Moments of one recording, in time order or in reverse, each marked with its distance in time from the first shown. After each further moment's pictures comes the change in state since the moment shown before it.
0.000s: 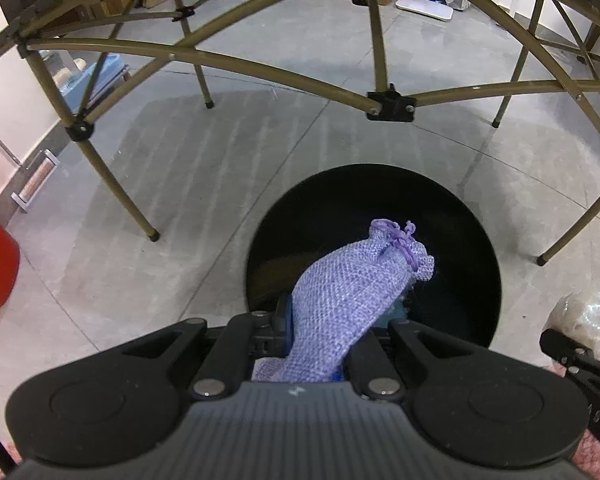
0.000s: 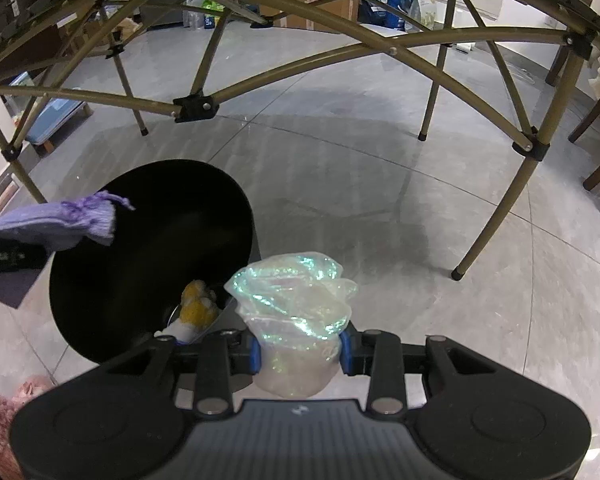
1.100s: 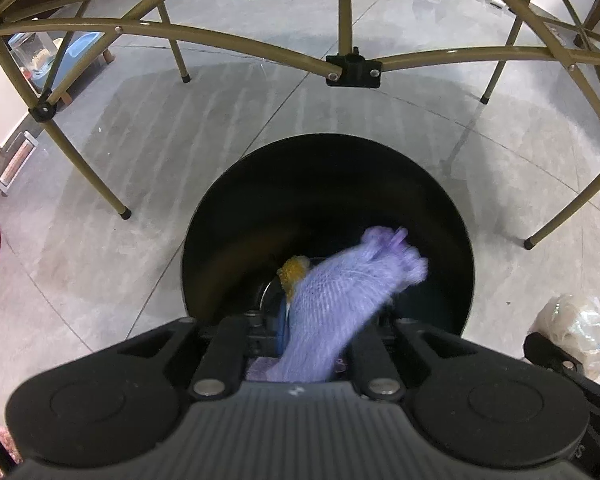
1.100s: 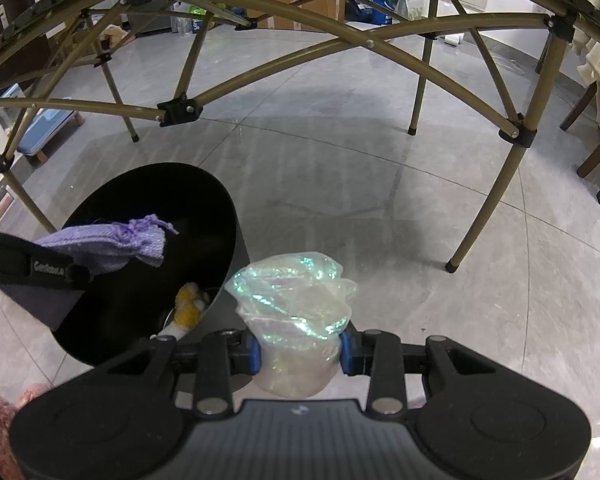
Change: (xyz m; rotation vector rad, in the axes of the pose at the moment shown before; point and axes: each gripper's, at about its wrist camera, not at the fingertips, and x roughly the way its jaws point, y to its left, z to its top) left arm 0.019 -0.031 0.002 -0.003 0.078 -0.037; right arm 0.000 -0.007 -0.003 0.039 0.000 -0.008
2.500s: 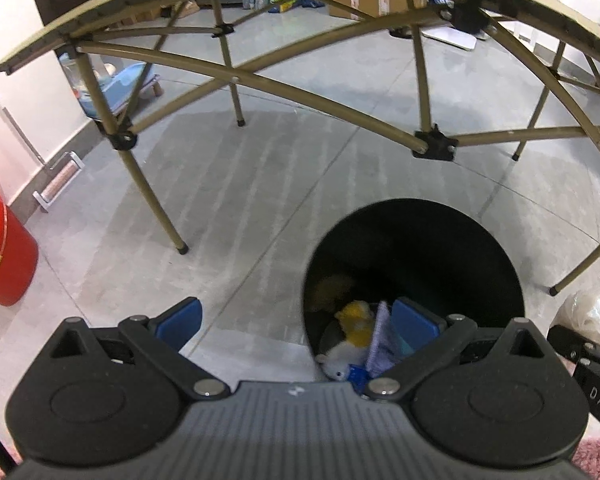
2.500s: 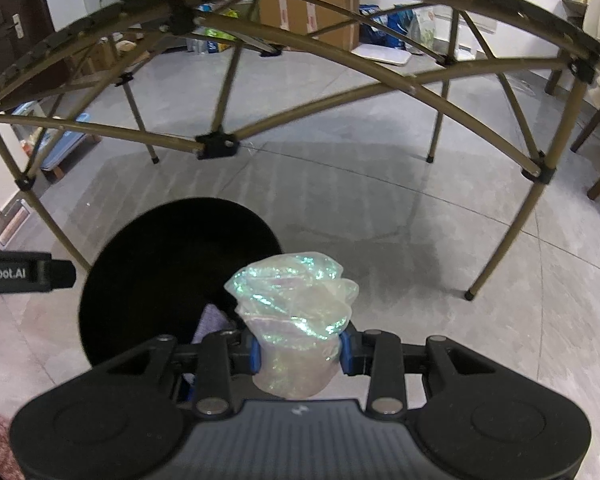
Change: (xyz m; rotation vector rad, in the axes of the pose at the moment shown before) left arm -0.044 0.073 0.000 -0.064 -0.148 0.080; right arm -0.015 0.034 0.020 -0.015 -0.067 0.043
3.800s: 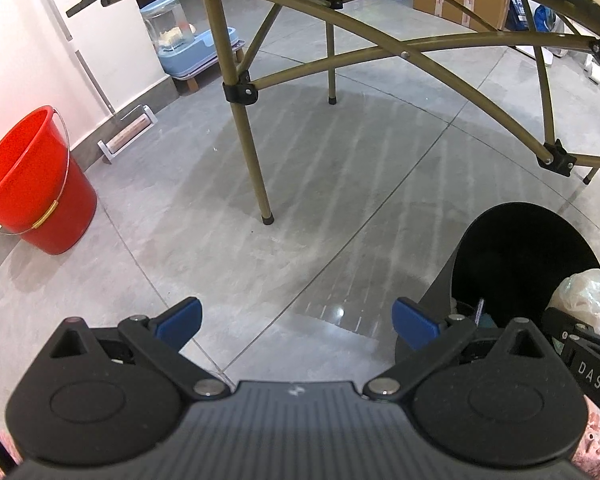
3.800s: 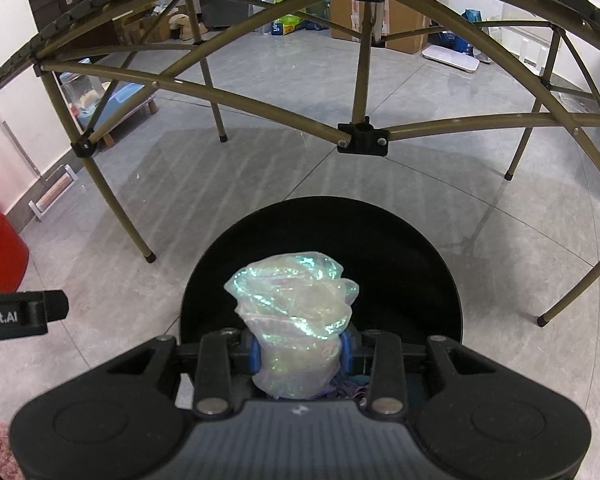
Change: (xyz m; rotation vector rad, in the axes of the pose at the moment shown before) left arm 0.013 0.095 -0.010 -0.146 0.060 0.137; right arm 0.040 0.113 0.019 -0.116 0.045 0.101
